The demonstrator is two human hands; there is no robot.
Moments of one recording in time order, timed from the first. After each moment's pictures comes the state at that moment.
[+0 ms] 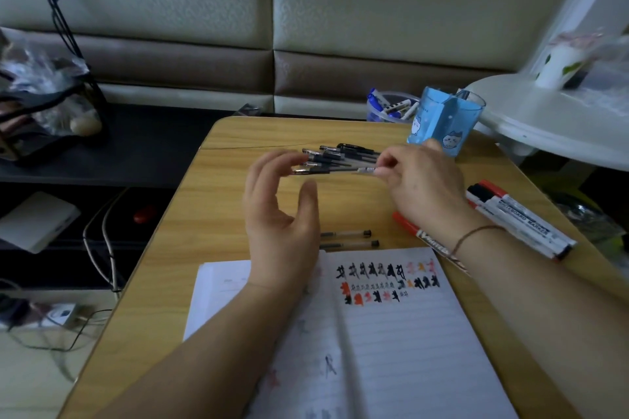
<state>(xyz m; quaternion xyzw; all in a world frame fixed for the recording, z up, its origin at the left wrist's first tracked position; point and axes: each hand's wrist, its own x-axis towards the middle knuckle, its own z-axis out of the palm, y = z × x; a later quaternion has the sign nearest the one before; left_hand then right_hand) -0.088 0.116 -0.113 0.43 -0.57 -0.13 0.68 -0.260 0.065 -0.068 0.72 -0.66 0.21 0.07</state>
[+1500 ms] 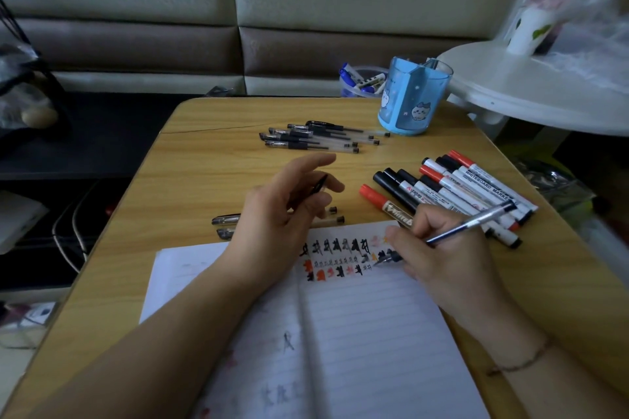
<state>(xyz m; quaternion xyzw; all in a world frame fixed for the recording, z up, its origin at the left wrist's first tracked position) -0.099 0.125 -0.118 0.33 -0.71 -0.34 0.51 -0.304 0.172 -0.114 0.60 -0.52 0.51 -0.33</state>
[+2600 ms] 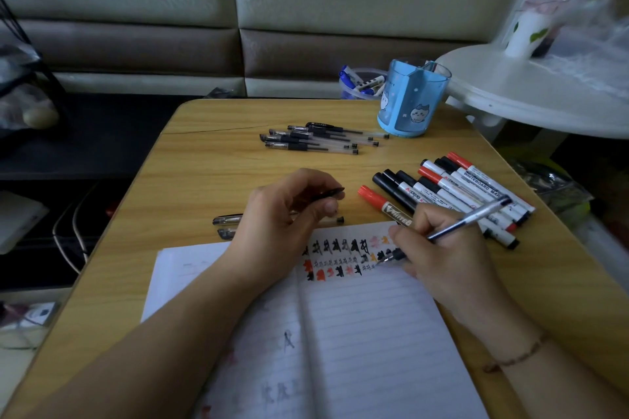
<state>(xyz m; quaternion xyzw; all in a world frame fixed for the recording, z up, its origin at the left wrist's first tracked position) -0.100 0.130 -0.112 0.36 -0.72 -0.34 0.50 -0.303 0.171 -0.111 0.59 -0.52 0.51 -0.35</state>
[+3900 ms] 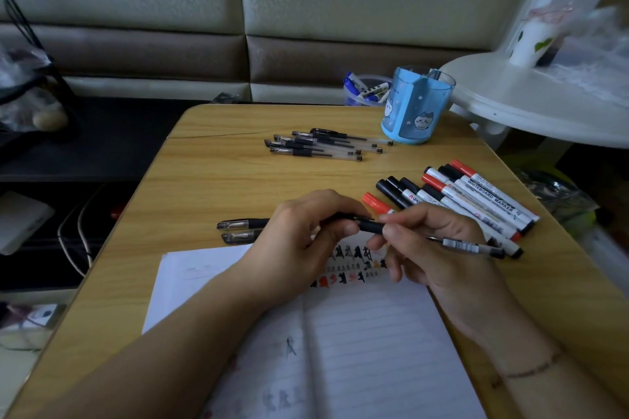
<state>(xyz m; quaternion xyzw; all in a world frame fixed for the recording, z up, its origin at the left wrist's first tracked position) -0.105 0.134 -0.108 0.30 -0.81 -0.23 0.45 -0.299 0.179 -0.091 0.57 -0.42 0.52 -0.49</state>
